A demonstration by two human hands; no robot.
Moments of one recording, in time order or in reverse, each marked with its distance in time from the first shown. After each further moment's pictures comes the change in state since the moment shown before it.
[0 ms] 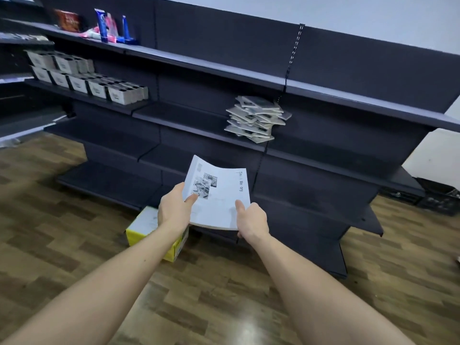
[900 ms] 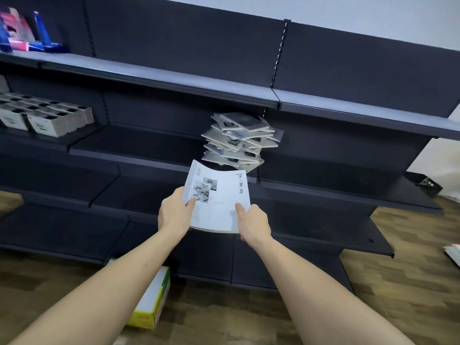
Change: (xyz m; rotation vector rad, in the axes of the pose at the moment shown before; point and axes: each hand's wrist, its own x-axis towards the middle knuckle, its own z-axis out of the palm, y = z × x) left_hand 0.320 0.044 0.126 0.048 -0.129 0.137; right_hand 0.315 -0.078 0.015 -0.023 0.150 0.074
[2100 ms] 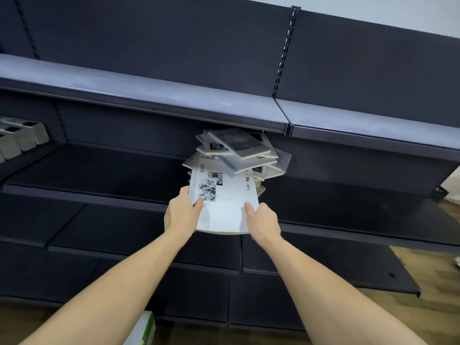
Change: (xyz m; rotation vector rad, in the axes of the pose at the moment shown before) left_hand 0.236 0.053 0.122 0.099 -0.028 0.007; right_hand 0.262 -0.034 -0.019 -0.008 0.085 -0.026
